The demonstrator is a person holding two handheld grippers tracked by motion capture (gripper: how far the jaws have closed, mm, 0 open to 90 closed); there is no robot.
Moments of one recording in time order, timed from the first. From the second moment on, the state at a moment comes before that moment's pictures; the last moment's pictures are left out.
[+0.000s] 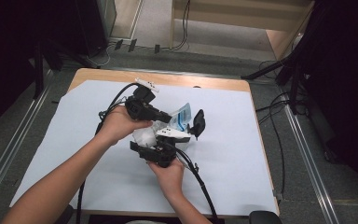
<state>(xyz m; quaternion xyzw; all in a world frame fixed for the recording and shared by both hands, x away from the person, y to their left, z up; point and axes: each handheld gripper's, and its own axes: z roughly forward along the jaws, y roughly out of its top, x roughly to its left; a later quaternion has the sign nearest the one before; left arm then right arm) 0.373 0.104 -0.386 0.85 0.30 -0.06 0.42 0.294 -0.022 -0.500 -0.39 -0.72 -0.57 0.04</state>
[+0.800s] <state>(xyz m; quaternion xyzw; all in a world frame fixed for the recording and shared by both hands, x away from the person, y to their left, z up) 0.375 0.103 -0.387 0.85 0.30 -0.06 0.42 0.295 -0.023 -0.500 -0.40 -0.71 -0.58 0.04</state>
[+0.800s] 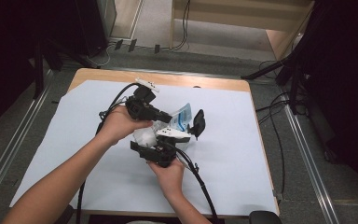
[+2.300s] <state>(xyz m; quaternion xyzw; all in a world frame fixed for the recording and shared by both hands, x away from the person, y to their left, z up) 0.375 0.105 -0.385 0.85 0.30 -0.07 0.42 0.293 -0.022 -0.499 -0.41 -0.70 -0.59 0.06</state>
